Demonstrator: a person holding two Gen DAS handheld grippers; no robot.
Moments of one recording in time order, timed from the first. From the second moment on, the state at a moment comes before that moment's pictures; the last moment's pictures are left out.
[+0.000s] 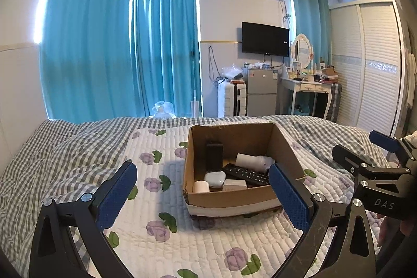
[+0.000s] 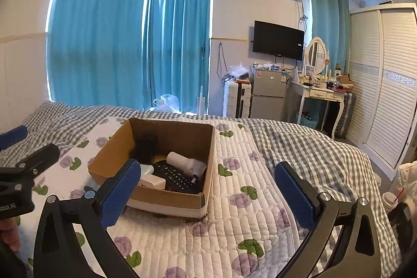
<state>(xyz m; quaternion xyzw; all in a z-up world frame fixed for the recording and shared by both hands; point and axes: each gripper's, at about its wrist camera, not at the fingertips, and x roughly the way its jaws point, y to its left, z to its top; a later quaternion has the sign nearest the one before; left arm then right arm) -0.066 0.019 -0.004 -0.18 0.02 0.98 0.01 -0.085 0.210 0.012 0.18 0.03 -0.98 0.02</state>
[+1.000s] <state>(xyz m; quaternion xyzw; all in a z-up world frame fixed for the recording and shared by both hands) -0.063 0.019 -0.009 -0.19 0.02 0.98 0.00 -0.083 0.203 0.010 0.18 0.03 -0.98 0.02</state>
